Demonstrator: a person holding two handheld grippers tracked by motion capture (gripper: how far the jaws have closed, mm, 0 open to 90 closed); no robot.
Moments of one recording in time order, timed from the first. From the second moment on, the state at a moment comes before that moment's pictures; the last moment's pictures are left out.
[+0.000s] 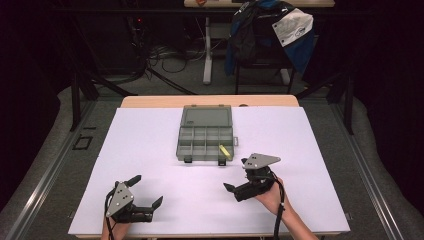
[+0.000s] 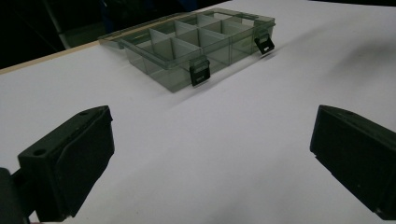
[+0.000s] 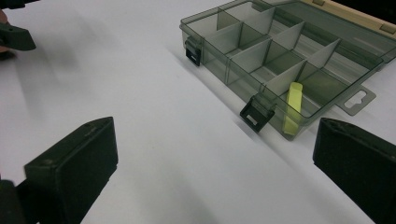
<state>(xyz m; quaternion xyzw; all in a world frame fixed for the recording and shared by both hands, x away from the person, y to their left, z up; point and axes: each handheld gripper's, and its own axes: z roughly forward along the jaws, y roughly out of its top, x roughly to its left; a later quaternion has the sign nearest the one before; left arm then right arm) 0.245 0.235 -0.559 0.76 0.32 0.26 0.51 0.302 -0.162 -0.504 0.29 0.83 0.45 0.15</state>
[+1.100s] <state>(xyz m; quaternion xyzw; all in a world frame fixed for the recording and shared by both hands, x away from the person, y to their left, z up) 0.246 0.232 -0.561 0.76 0.31 0.25 0.51 0.263 -0.205 -0.523 0.25 0.80 0.50 0.19</state>
